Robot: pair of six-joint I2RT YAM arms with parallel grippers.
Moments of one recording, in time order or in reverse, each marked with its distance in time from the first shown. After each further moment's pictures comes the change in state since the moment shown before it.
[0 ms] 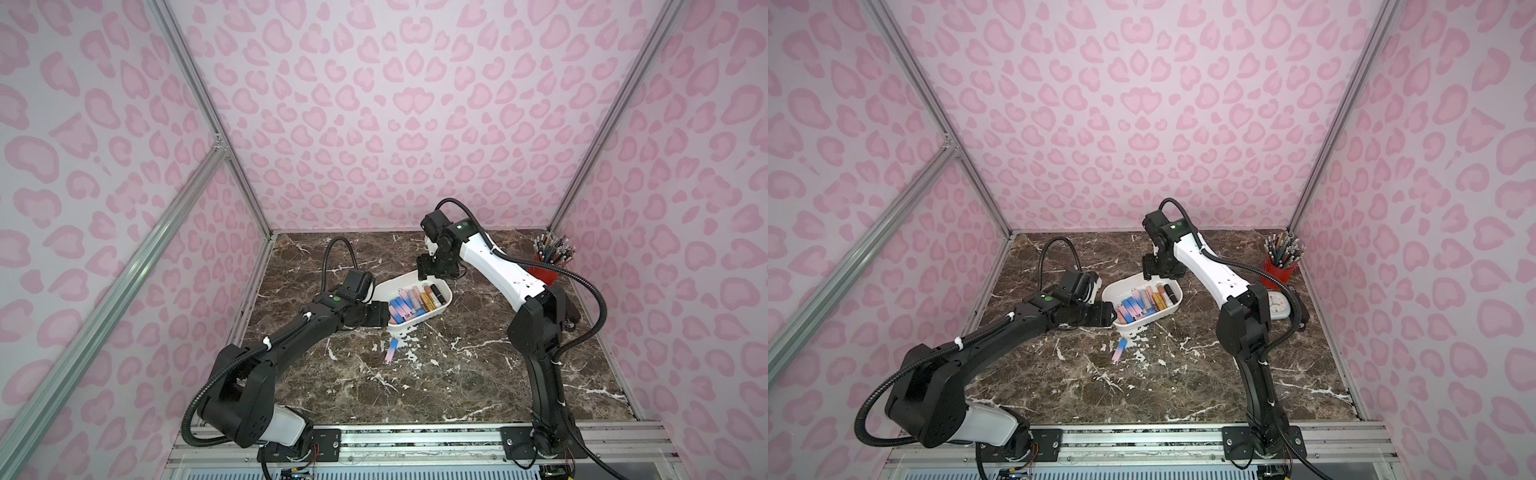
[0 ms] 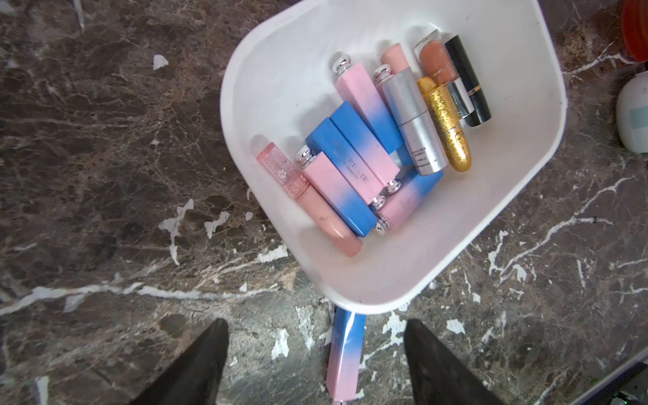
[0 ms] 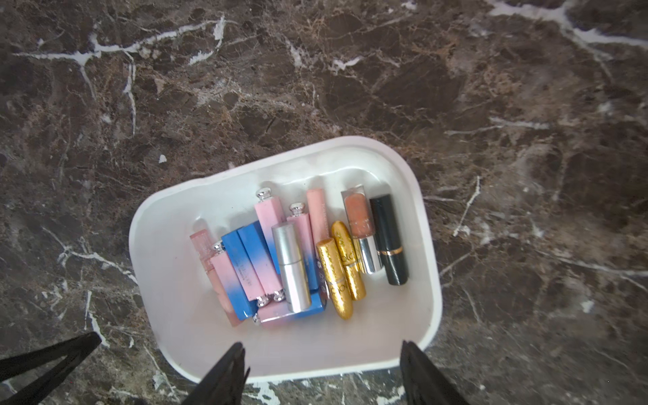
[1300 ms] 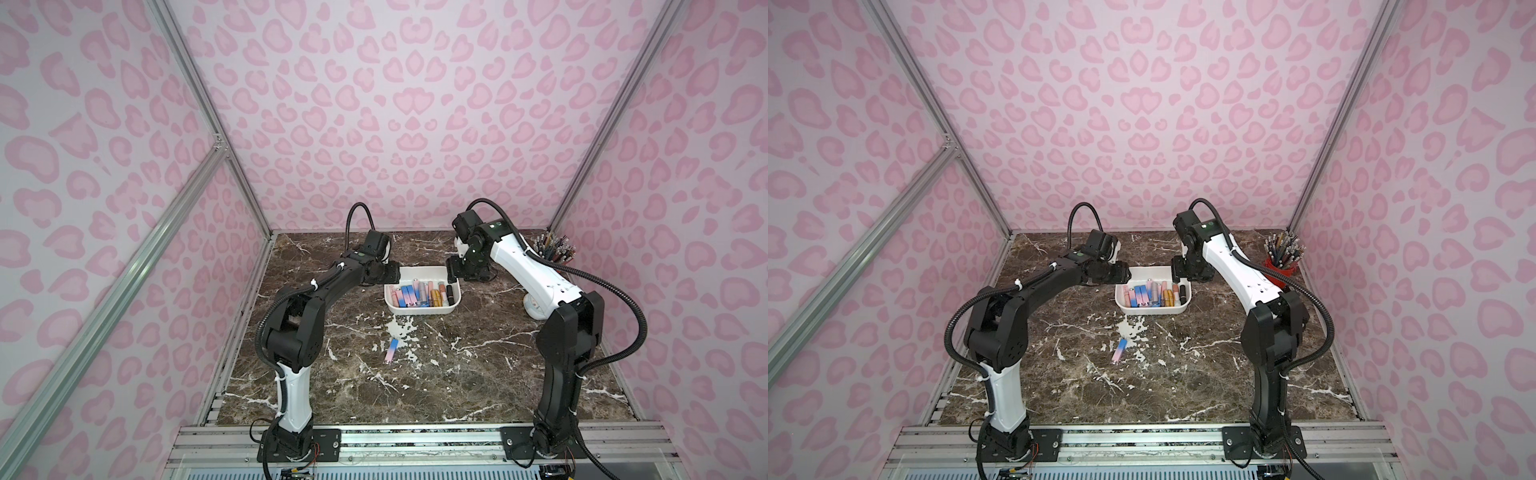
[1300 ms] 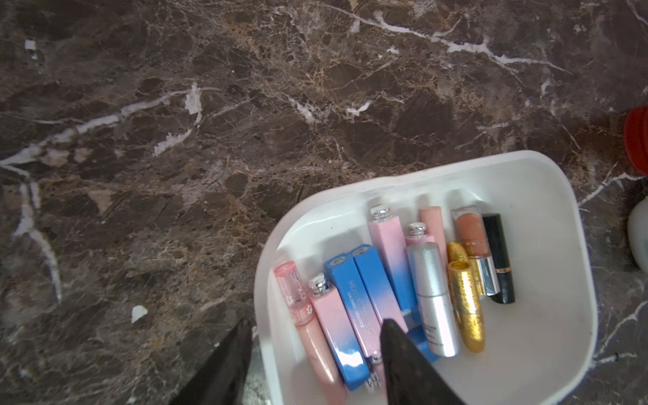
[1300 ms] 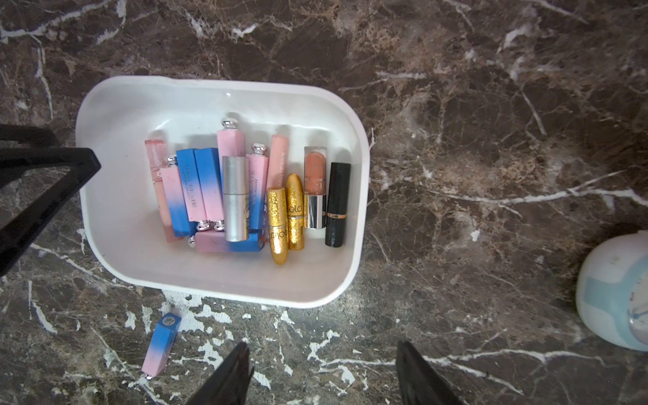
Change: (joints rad) left arm 0.054 0.453 0.547 -0.016 0.000 0.070; right arm -0.134 -0.200 -0.242 -0.010 0.000 -0.053
